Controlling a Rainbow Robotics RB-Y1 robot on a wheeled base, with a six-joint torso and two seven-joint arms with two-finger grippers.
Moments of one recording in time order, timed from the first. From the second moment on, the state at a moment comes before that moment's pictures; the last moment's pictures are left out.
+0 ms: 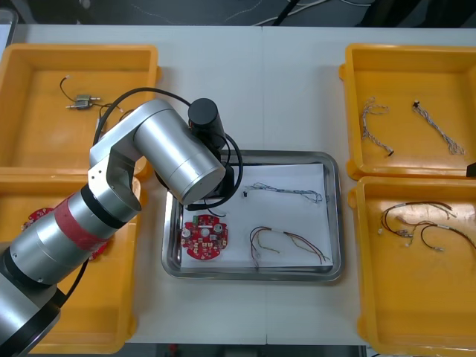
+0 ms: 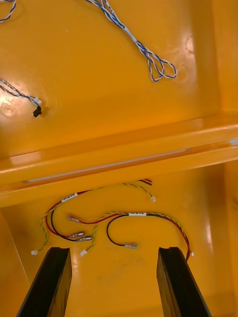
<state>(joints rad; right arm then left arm) -0.26 -0.71 -0.37 -2.12 -0.71 1.92 1.19 -0.67 0.38 -0.62 -1.74 0.39 1.60 -0.65</state>
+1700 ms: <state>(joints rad) -0.26 -0.71 -0.38 -2.13 -0.73 1.92 1.19 -0.77 0.69 -0.09 -1.93 0.81 1.91 -1.05</state>
